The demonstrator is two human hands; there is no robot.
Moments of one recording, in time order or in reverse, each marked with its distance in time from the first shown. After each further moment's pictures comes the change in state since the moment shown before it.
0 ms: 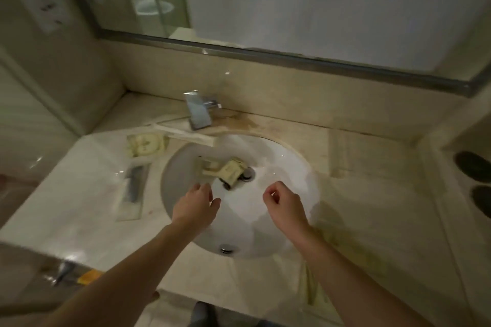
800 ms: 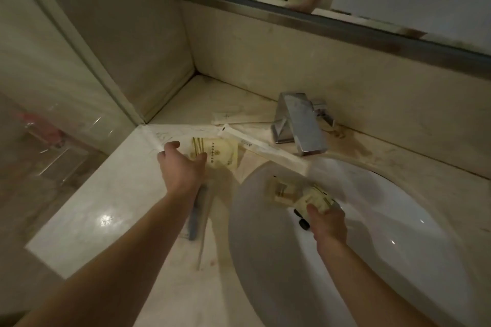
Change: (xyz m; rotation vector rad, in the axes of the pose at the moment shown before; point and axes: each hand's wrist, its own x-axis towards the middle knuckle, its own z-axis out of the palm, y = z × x) left_hand 0.160 -0.166 -0.072 -0.712 0.506 -0.664; right_hand 0.170 -0.002 0.180 0.164 0.151 0.528
